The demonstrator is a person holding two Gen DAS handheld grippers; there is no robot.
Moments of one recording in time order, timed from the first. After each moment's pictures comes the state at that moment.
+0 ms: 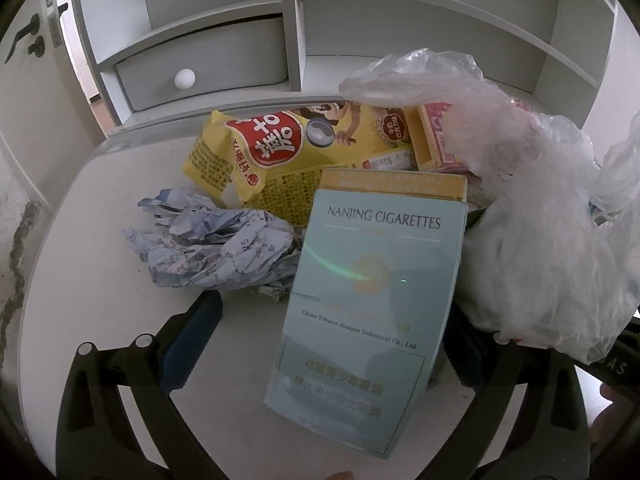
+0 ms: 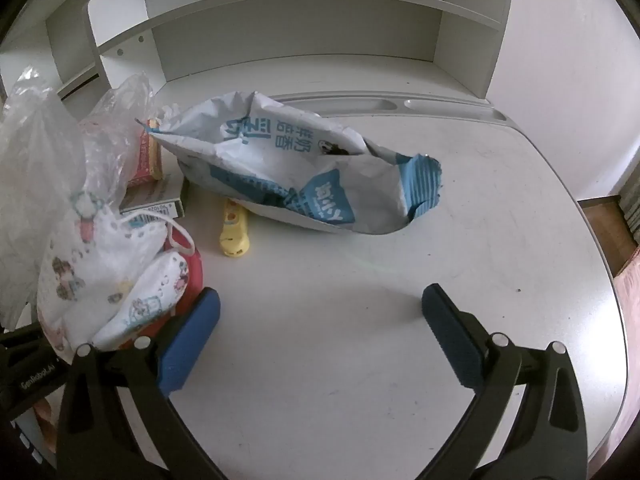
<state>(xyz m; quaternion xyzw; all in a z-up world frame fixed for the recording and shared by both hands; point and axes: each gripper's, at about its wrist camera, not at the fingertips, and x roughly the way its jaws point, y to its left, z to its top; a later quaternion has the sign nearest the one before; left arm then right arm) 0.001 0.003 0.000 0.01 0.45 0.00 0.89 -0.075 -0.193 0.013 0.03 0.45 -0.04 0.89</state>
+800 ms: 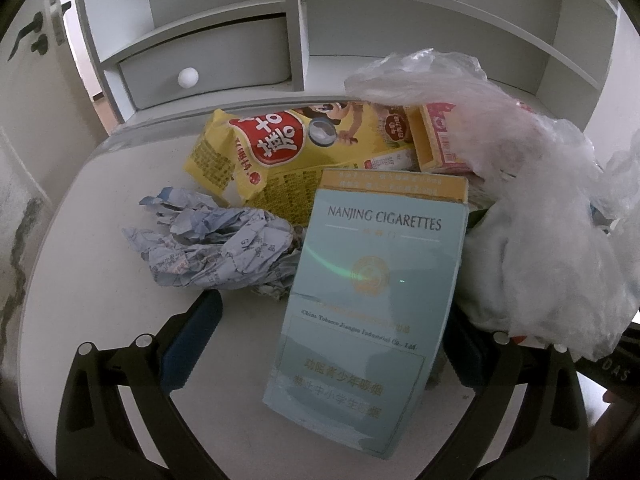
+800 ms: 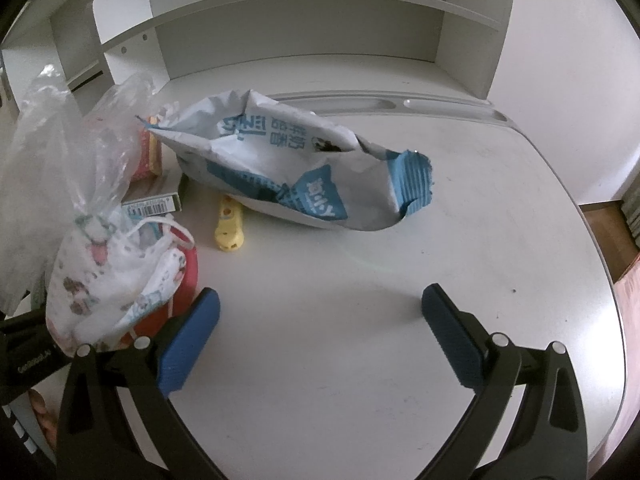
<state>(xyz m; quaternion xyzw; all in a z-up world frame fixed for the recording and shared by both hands) 0.001 0.000 0.000 0.01 0.45 0.01 0.89 -0.077 -0.195 0.015 0.02 0.45 -0.02 0.89</state>
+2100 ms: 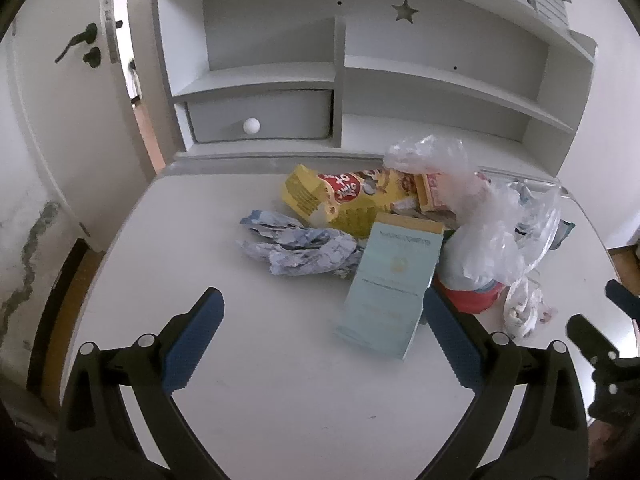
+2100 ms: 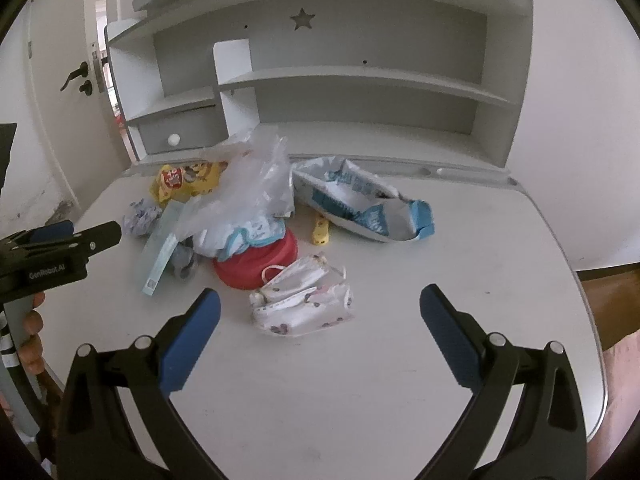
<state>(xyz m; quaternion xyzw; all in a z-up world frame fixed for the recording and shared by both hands) -0.074 0.042 0.060 -0.01 0.39 0.02 0.92 -0.174 -0.179 0.075 -0.01 0.36 0.09 0.93</state>
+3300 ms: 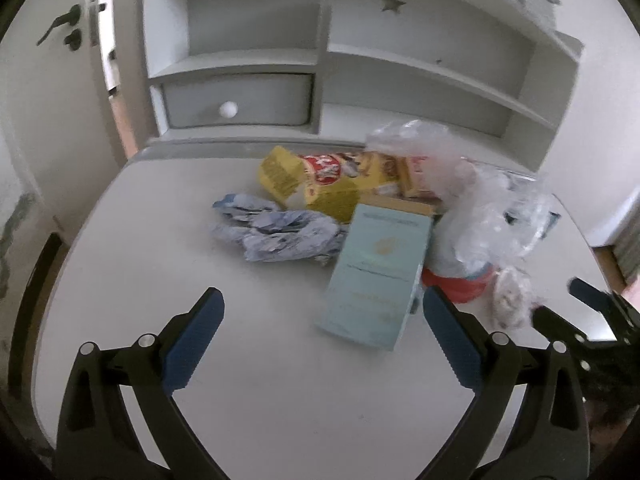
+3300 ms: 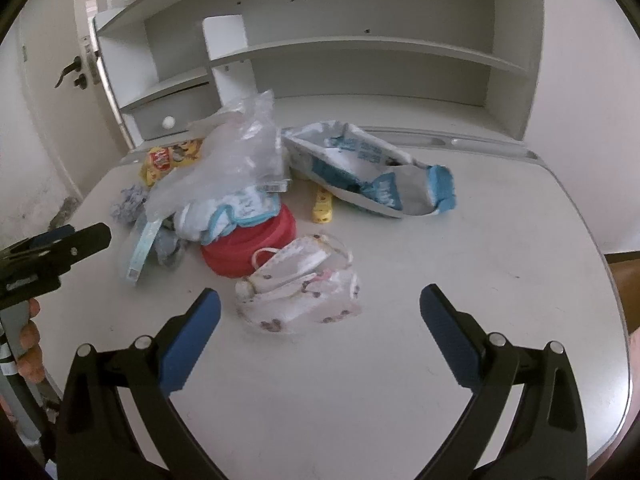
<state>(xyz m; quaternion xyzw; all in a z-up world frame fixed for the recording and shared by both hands) -0.072 0.043 0.041 -0.03 0.39 -0.04 0.92 -0.154 -0.183 0.046 0.01 0.39 0.11 0.92</state>
